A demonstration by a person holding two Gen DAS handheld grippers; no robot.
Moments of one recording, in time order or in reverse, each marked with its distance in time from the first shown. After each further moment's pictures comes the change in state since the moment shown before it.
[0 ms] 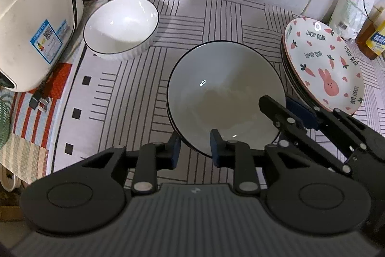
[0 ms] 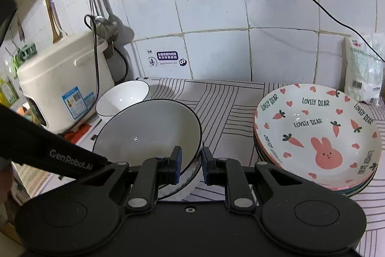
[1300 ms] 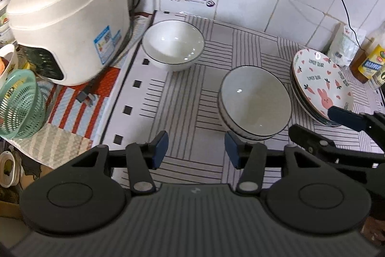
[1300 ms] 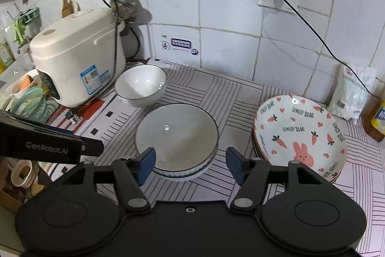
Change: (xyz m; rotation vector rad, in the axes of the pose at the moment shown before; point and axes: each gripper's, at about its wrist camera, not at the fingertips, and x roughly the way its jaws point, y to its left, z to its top) left arm -0.082 0.063 -0.033 -0.068 -0.146 0.001; right arm -0.058 0.053 0.043 -0.122 0.173 -0.059
